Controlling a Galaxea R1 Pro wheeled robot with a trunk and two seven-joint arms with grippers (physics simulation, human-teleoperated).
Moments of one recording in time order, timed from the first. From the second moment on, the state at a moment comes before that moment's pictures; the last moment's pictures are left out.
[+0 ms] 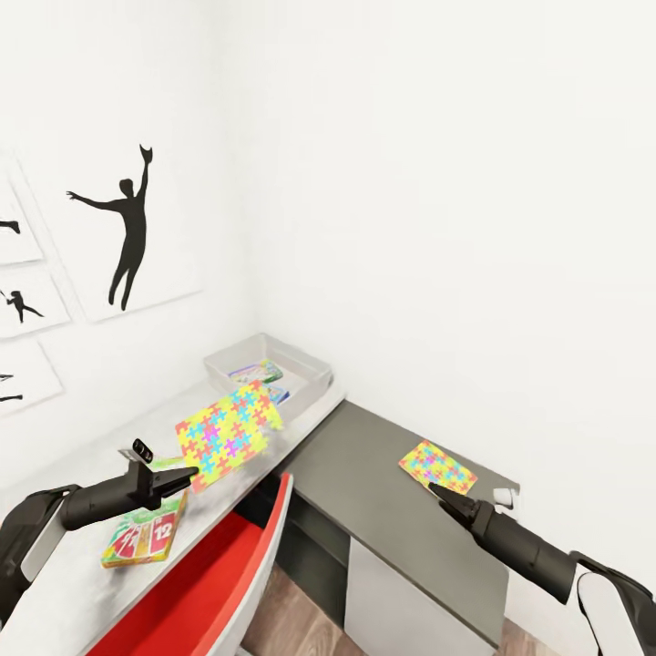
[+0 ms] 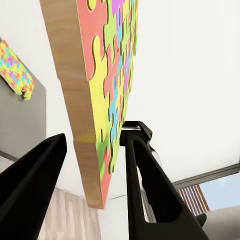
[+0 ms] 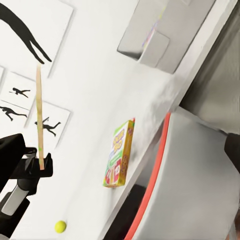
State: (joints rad) left arm -0.53 0.43 0.06 -0.87 0.47 1.03 -1.53; right arm -0.11 -0.08 -0.32 -1.57 -0.75 0.96 0.64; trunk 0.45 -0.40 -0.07
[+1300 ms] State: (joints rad) left arm -0.53 0.43 0.06 -0.87 0.47 1.02 -1.53; right arm -0.11 -0.08 -0.31 -1.57 -0.75 0.96 0.64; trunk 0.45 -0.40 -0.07
